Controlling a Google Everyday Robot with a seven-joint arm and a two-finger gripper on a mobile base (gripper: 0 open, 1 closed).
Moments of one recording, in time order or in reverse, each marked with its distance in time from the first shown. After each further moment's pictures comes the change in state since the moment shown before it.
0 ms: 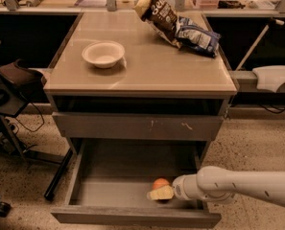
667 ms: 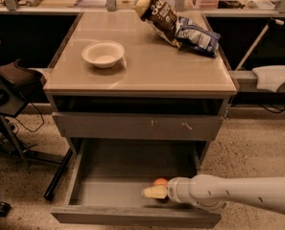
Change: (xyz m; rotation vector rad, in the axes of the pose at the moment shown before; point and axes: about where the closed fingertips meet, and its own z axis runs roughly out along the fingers) arm -0.012 0.004 0.016 0.069 -0.123 0.039
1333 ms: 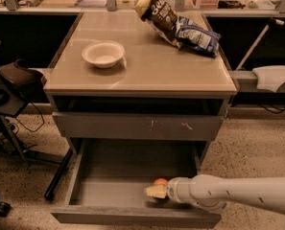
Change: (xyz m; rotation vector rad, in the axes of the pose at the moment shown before) arm 0.000 0.000 0.000 0.000 0.000 0.000
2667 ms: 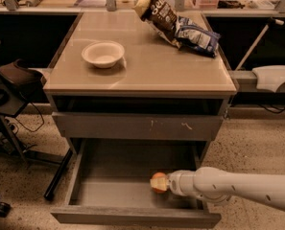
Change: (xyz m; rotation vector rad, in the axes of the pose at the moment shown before) arm -0.027 0.007 -0.018 -0.029 -0.014 -0.020
